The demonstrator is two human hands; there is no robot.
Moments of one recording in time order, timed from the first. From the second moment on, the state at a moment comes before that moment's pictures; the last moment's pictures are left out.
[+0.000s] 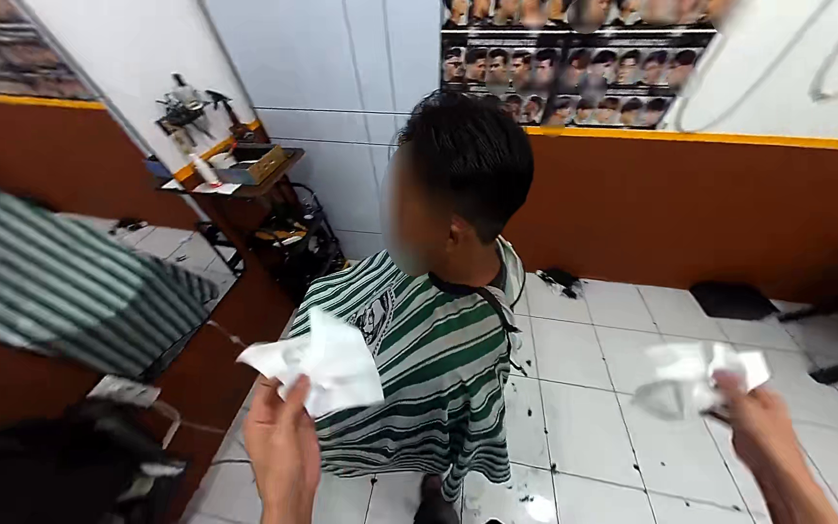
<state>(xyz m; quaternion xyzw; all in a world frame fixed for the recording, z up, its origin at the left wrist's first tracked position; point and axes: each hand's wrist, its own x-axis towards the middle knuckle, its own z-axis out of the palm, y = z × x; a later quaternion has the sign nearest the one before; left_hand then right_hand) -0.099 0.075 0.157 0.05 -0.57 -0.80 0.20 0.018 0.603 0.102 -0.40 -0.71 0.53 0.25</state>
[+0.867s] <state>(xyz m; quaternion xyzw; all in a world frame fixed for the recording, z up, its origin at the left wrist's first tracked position) -0.066 0.138 0.204 0.49 -0.53 -0.10 0.69 -0.675 0.539 0.215 0.20 -0.80 0.56 -0.07</state>
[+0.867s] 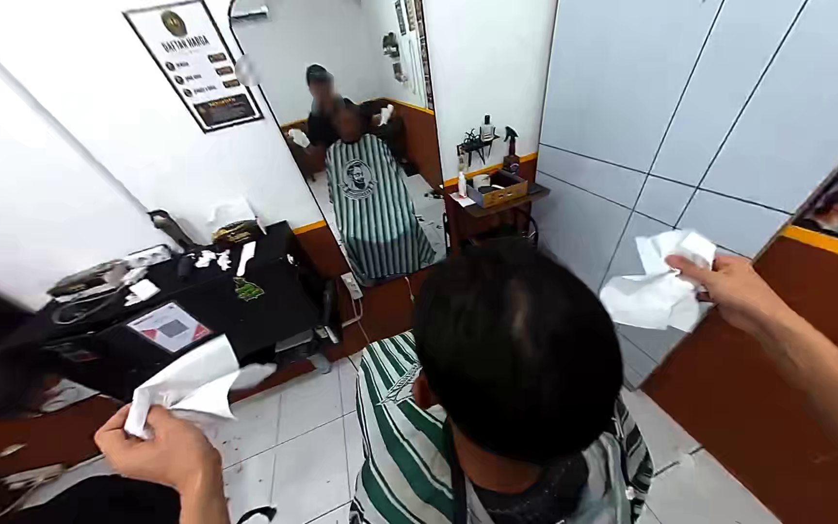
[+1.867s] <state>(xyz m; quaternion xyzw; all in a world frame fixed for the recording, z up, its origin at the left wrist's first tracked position) -0.264 0.354 0.215 0.19 -0.66 -0.41 0.60 -0.468 0.435 0.252 0.44 -0.46 0.76 -0.13</state>
